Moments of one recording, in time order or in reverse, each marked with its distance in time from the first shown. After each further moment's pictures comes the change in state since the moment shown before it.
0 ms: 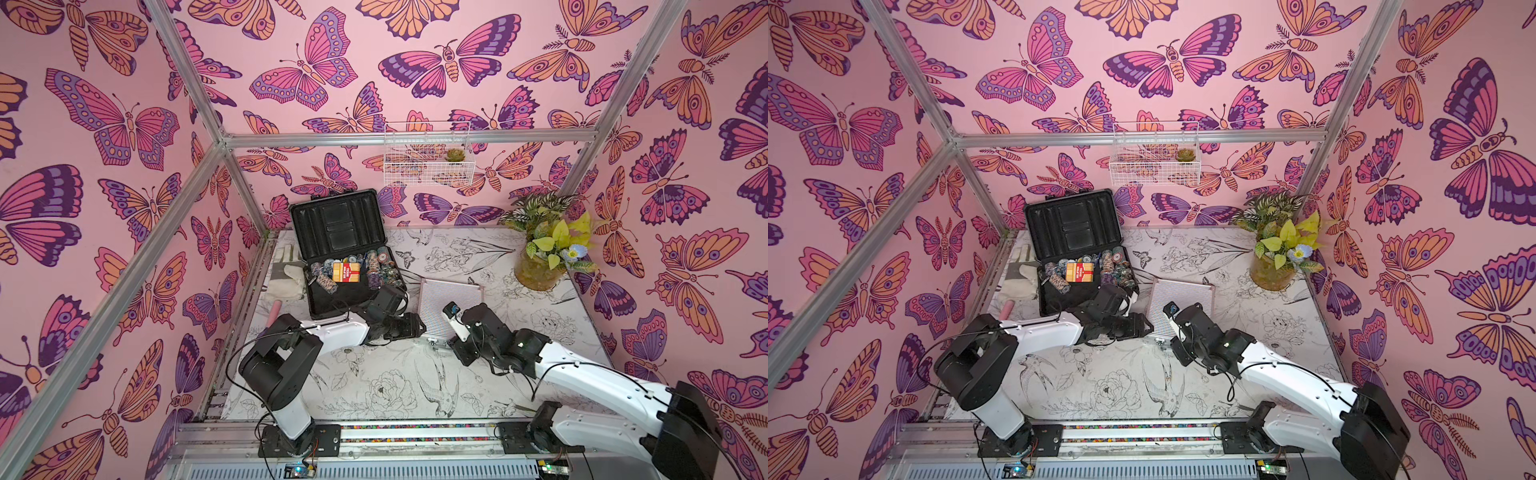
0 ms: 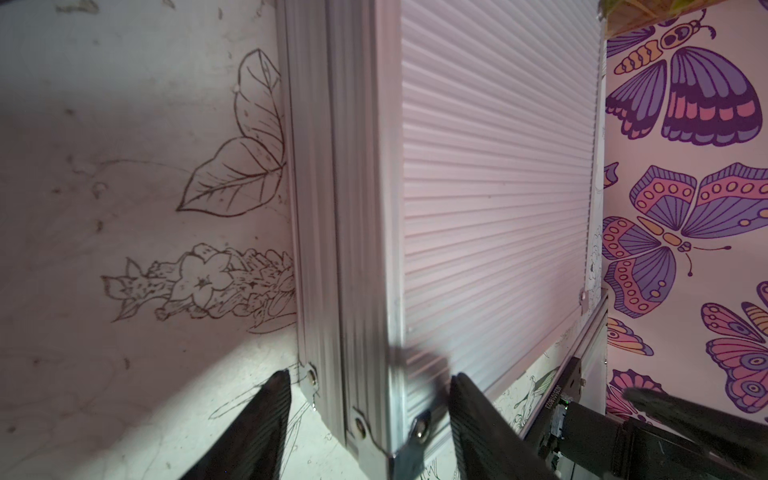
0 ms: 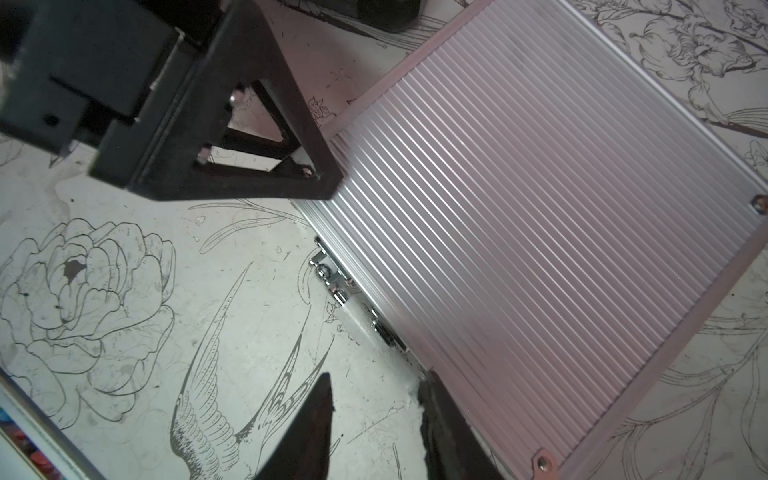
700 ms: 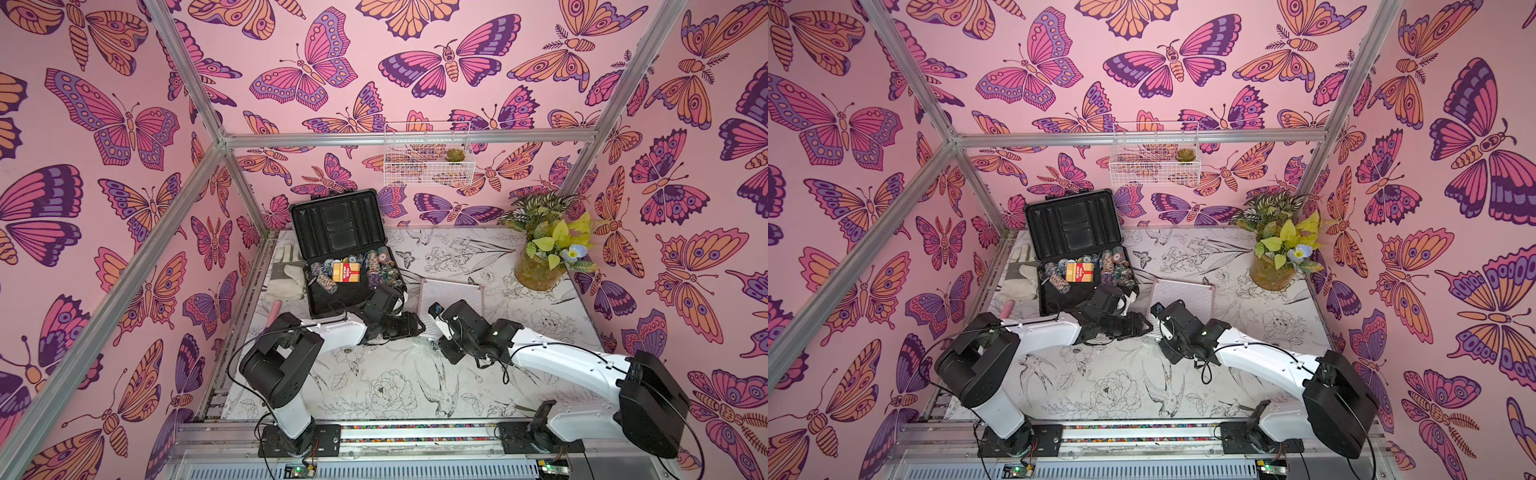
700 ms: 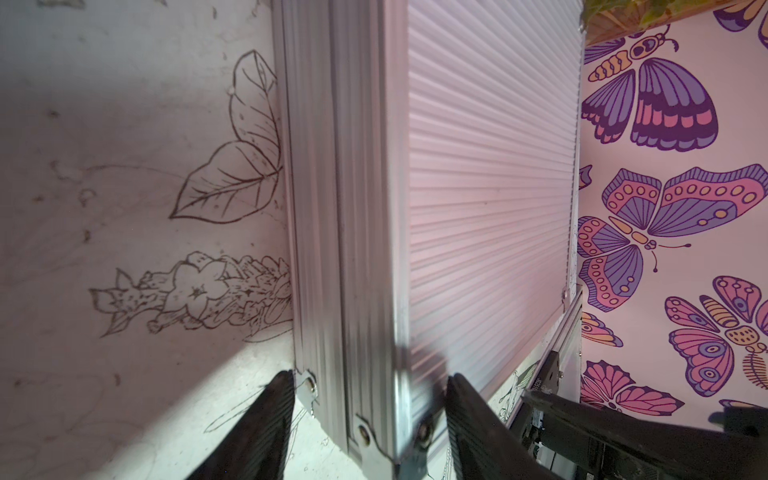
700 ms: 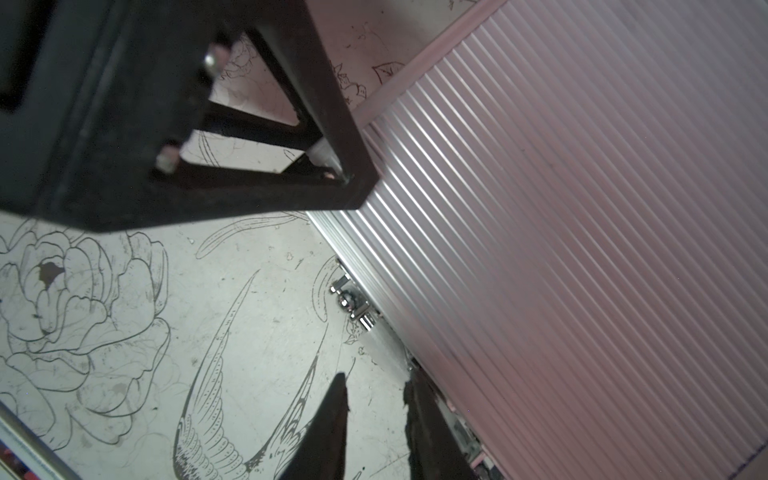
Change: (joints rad) left arm 0.030 0.007 -0.027 0.059 0.056 -0.012; right arm 0.036 0.182 0.090 -0.016 -0.014 0.065
